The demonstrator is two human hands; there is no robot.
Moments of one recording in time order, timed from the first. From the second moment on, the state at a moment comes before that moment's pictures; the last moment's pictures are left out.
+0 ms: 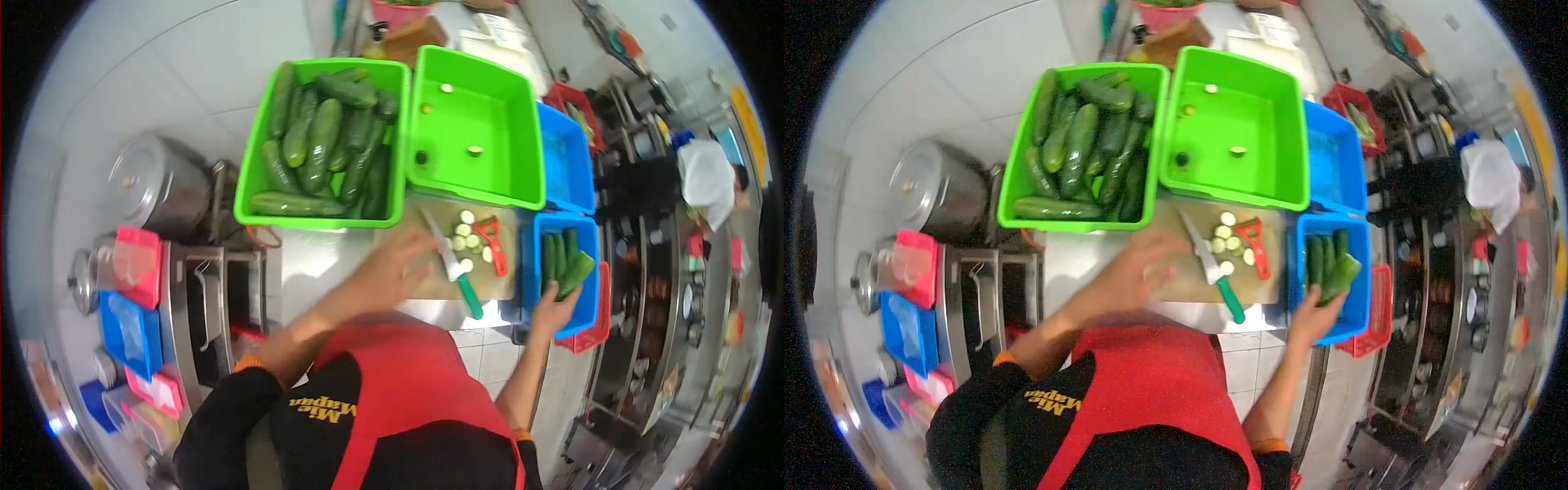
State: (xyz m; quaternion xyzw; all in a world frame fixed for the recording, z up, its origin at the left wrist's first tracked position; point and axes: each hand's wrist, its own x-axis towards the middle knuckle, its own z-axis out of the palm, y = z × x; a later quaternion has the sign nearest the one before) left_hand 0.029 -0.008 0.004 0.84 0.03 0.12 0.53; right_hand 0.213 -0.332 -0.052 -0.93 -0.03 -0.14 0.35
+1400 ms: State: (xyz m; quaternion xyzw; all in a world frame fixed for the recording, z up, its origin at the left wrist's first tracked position) left_hand -0.008 -0.014 -0.074 0.96 0.18 -0.04 0.21; right_hand 0.106 -0.235 -0.066 -0.95 -0.18 0.19 0.16
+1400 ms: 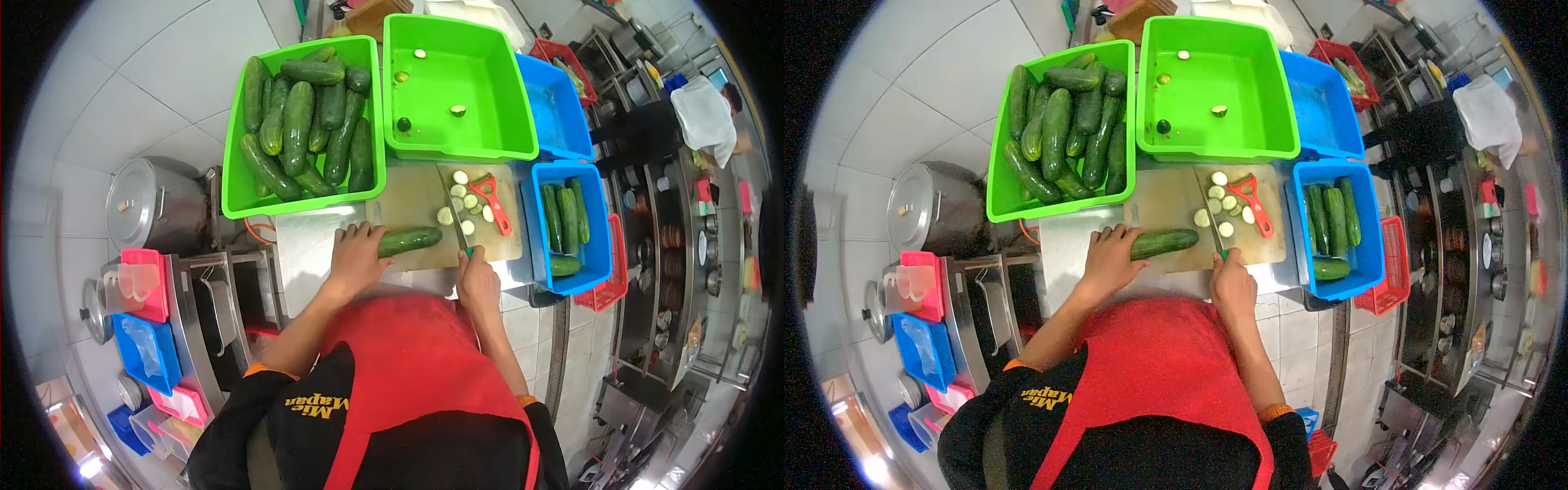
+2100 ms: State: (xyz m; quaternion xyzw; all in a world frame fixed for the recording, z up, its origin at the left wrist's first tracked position) left_hand 0.037 -0.061 -0.100 0.97 0.18 0.00 0.15; right_hand 0.062 -0.271 -0.006 -0.92 -0.18 0.35 0.08
